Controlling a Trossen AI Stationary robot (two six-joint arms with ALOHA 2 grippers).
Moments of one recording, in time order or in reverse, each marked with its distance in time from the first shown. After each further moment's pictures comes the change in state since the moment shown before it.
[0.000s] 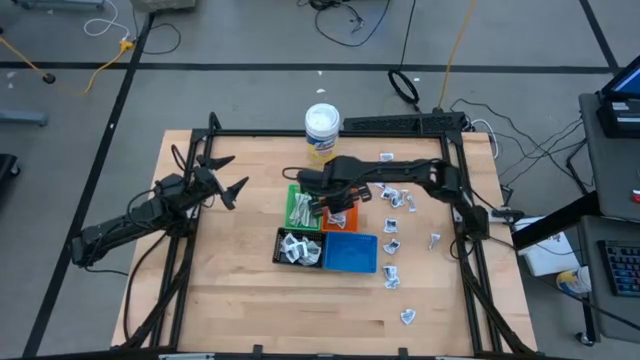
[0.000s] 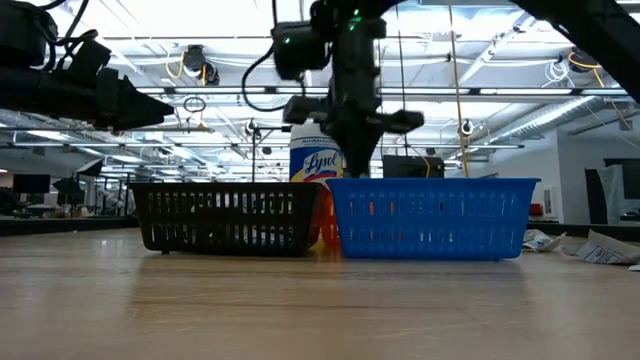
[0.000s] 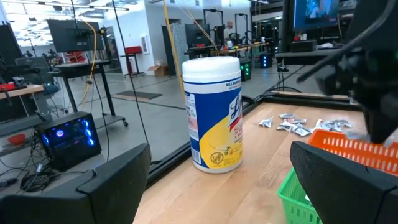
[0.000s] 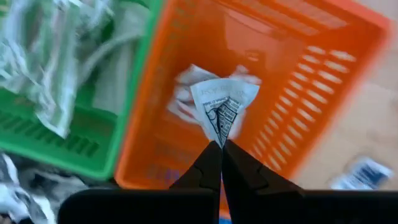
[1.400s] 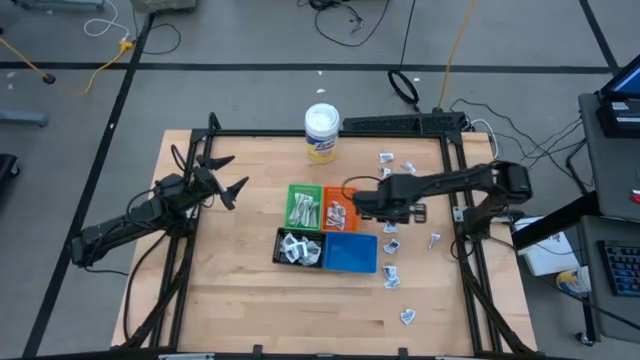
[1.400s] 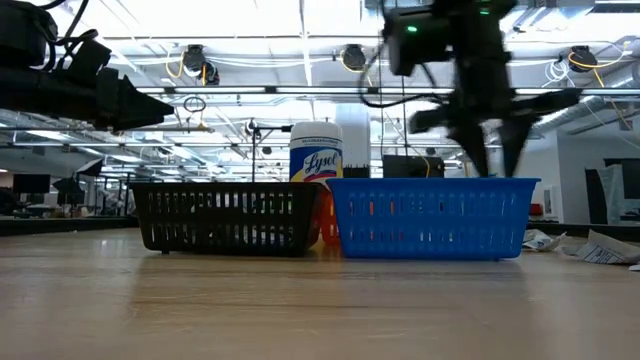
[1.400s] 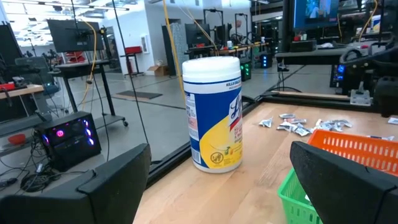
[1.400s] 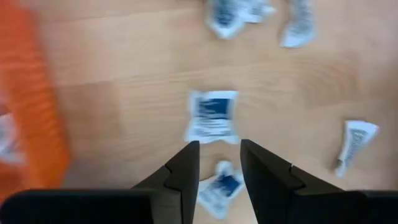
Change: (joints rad) left arm 0.000 0.000 0.000 0.000 0.000 0.000; right arm 0.091 -0.518 -0.743 0.103 0.124 0.536
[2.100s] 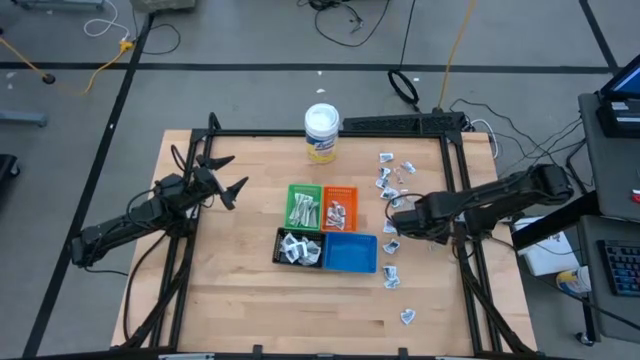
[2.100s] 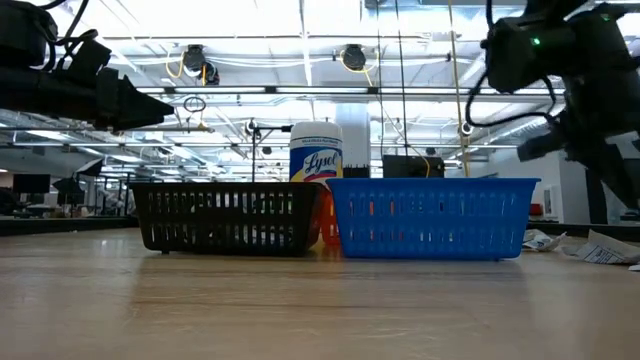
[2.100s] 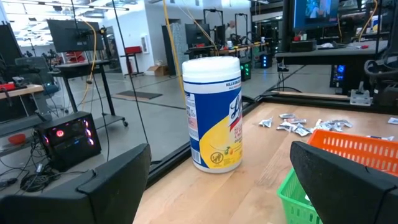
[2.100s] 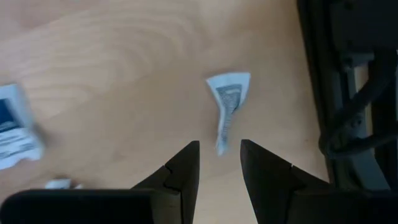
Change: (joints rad) left arm 0.000 0.000 0.000 0.000 0.000 0.000; right arm 0.154 -0.336 -0.446 0.003 -0.165 0.408
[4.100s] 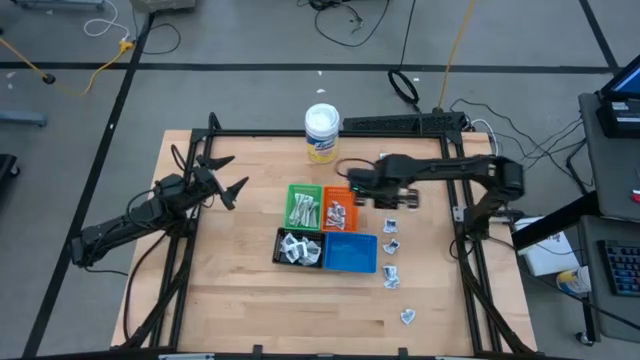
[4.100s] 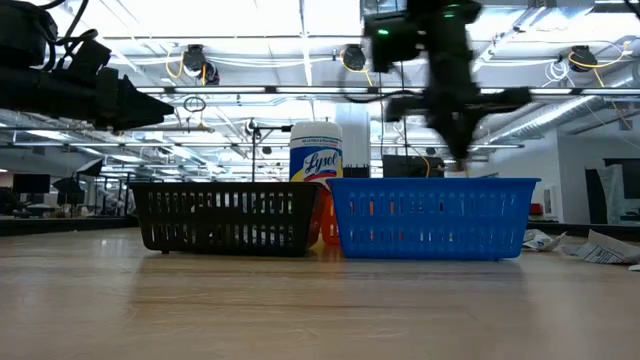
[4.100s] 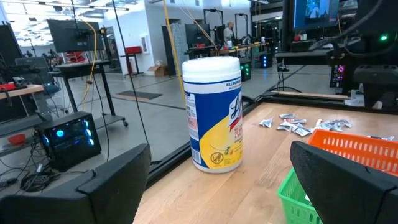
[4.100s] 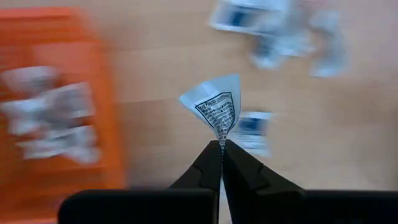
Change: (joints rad) left arm 0.000 0.000 0.000 0.000 0.000 0.000; right arm -0.277 0.376 0.581 -0.042 0.114 -0.567
